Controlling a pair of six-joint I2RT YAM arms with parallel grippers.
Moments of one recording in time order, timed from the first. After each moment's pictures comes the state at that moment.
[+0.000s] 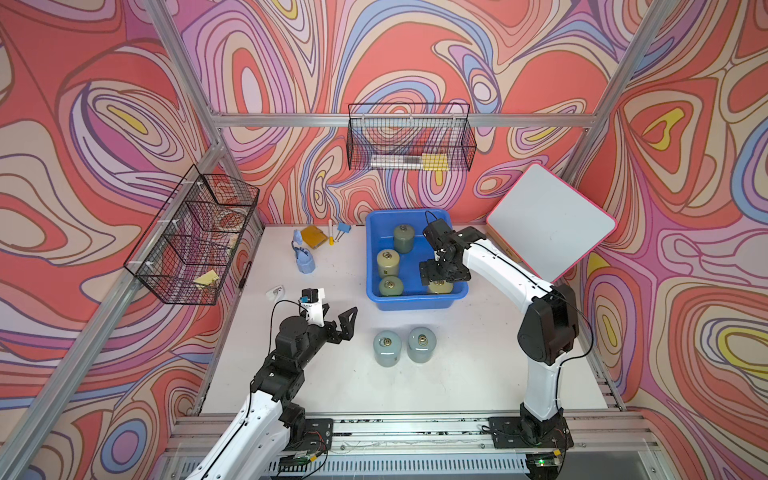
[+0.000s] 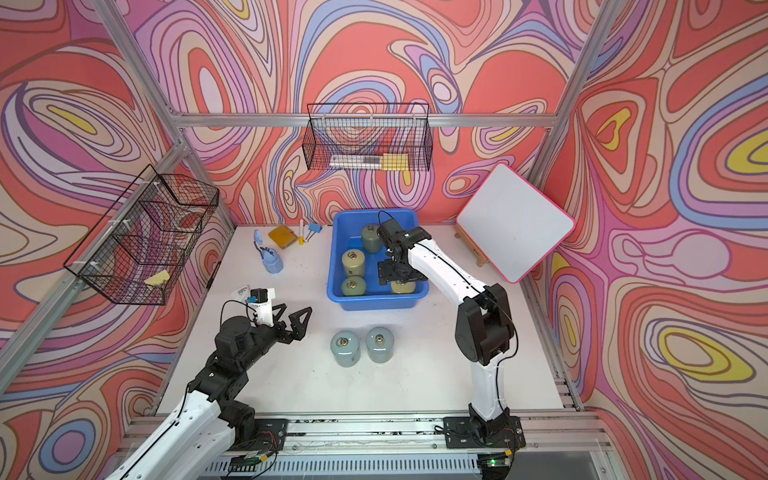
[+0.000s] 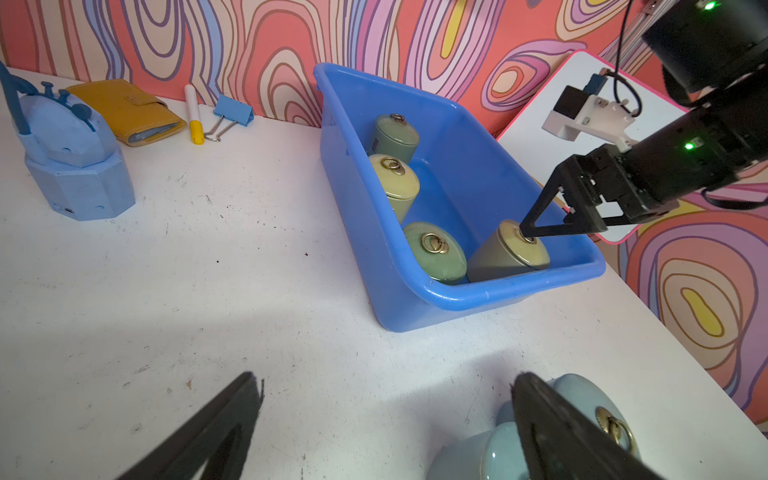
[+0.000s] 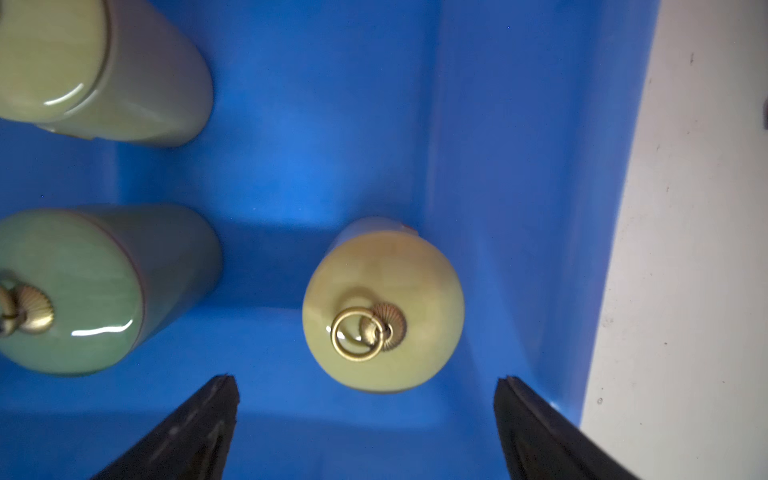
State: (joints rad) left arm -0.31 0.62 0.32 0.02 0.14 -0.35; right arm 0.50 2.00 1.85 -1.16 0.13 0.38
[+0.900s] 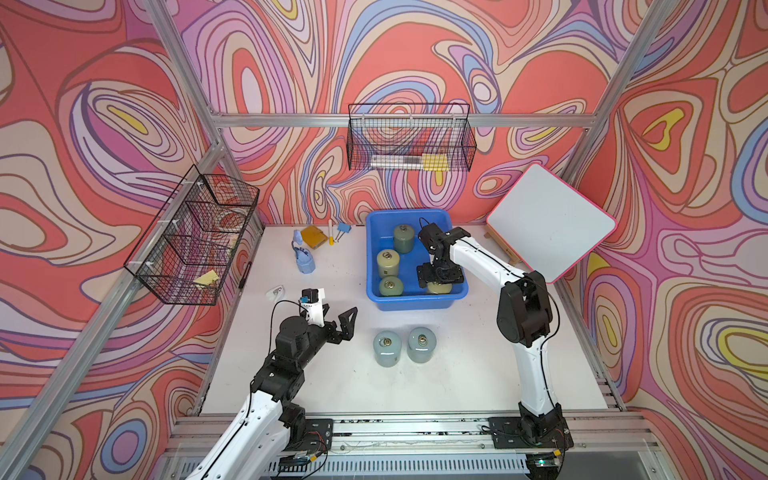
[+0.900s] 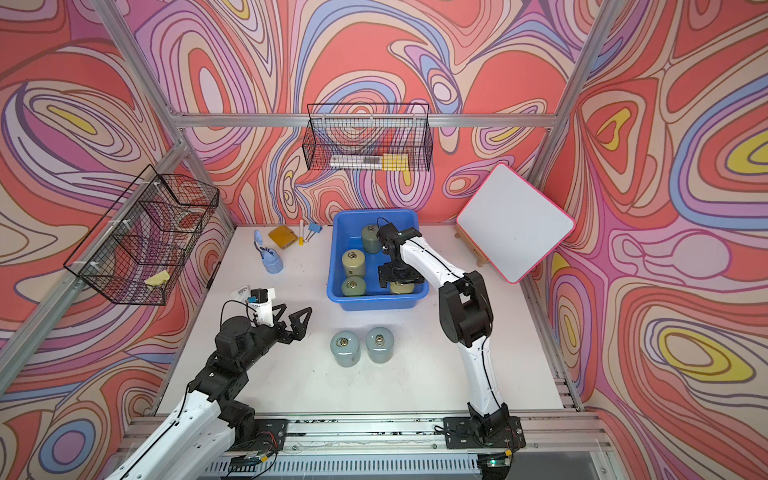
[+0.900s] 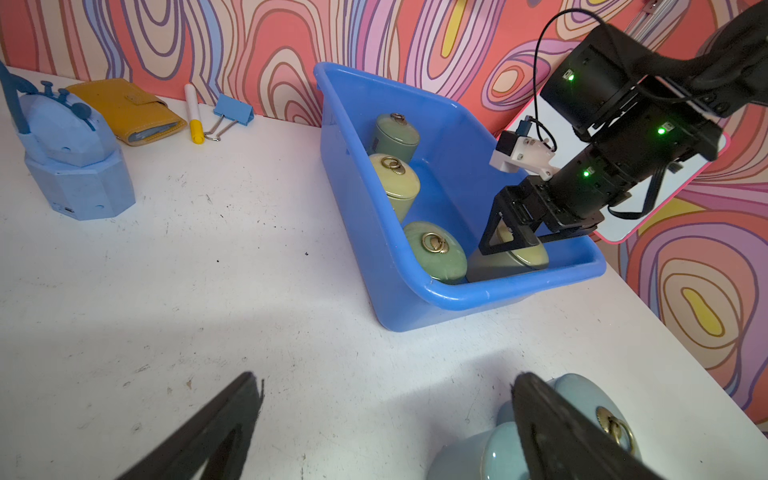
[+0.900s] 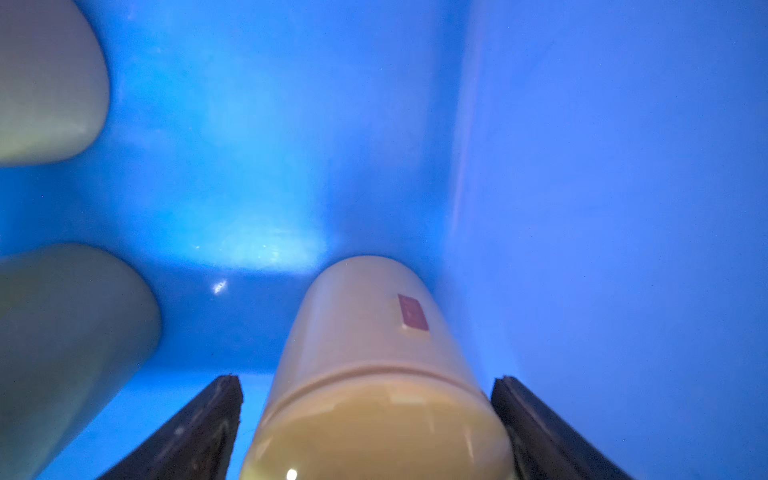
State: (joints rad) left arm -0.31 0.62 0.32 0.02 0.14 -0.35; right arm 0.47 2.20 1.96 -1.18 0.10 0.36
